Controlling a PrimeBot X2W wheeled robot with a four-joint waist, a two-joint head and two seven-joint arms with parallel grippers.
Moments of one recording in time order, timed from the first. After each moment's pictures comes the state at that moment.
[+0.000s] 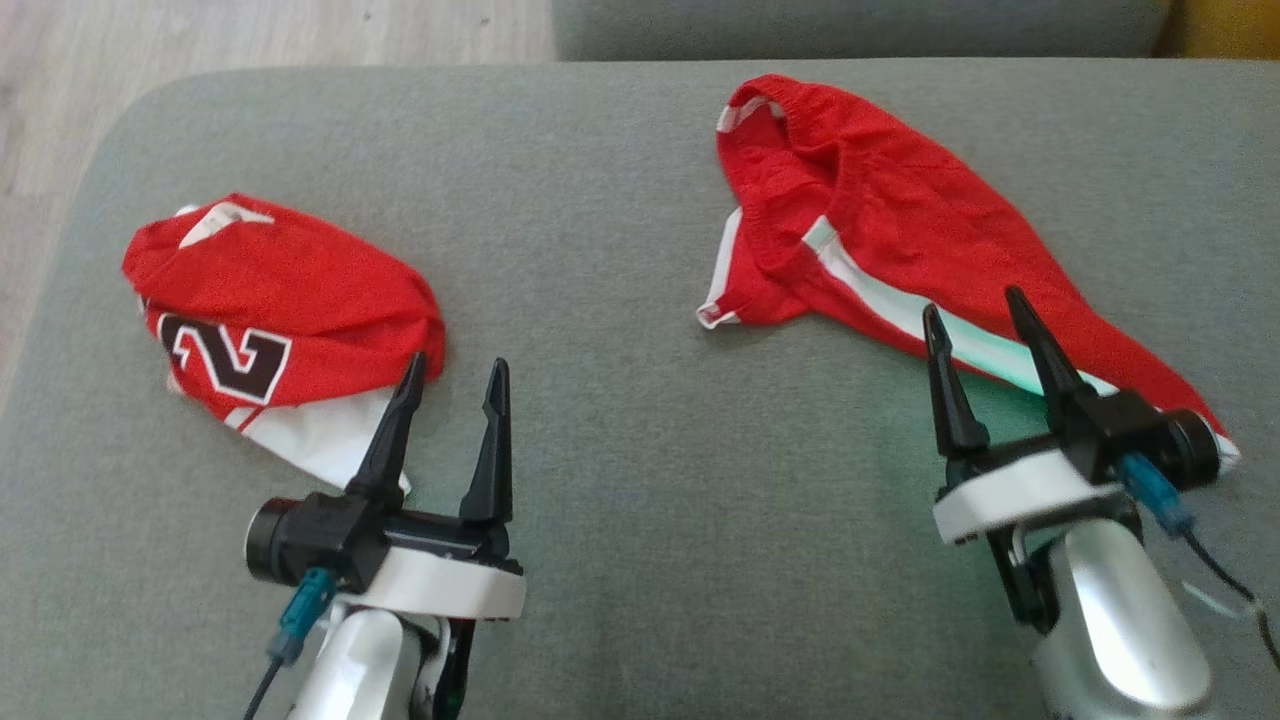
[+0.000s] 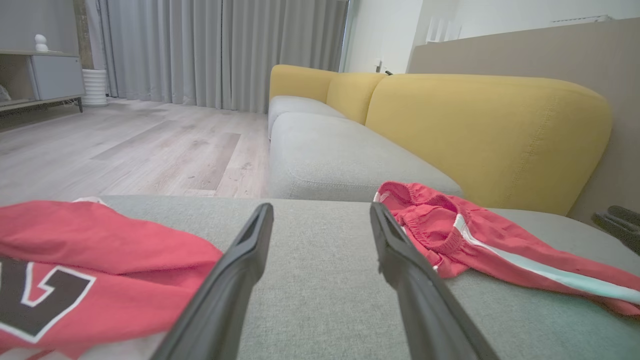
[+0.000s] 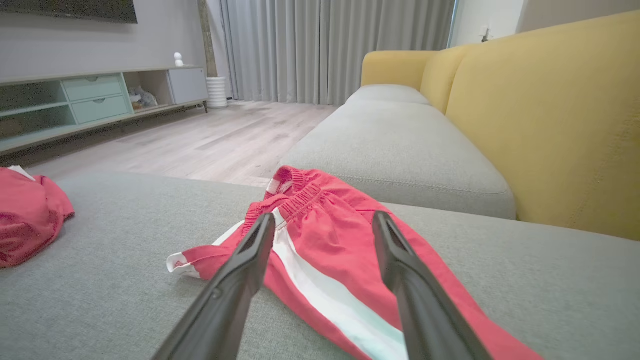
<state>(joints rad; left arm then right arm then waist) -0.16 0.05 -0.29 0.21 -0.25 -0.03 -0.25 -0.24 -0.05 0.07 0.35 -0.02 0.12 -0.26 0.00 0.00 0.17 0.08</state>
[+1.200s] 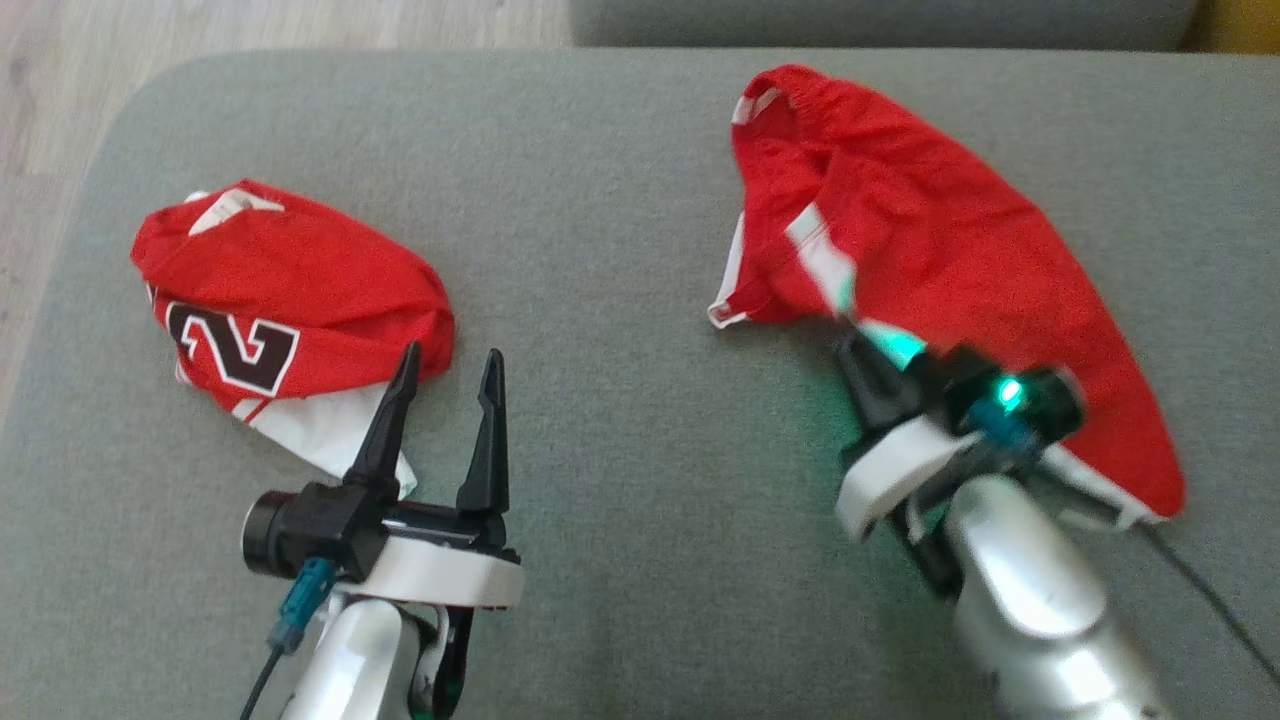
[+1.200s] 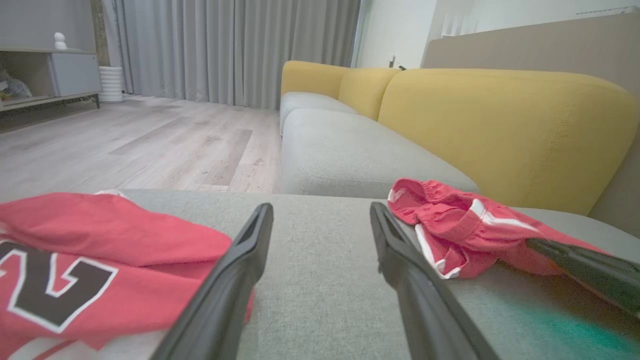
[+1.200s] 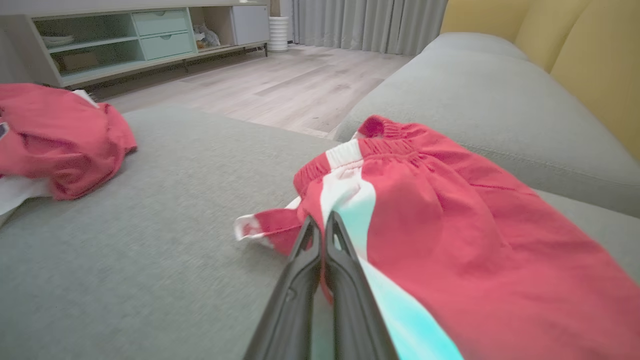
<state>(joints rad) -0.18 0.05 -0.29 0.22 -0.25 -0.02 -0.25 -0.47 -0.06 0.30 0.70 0.01 0.12 -0.25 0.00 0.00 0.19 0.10</state>
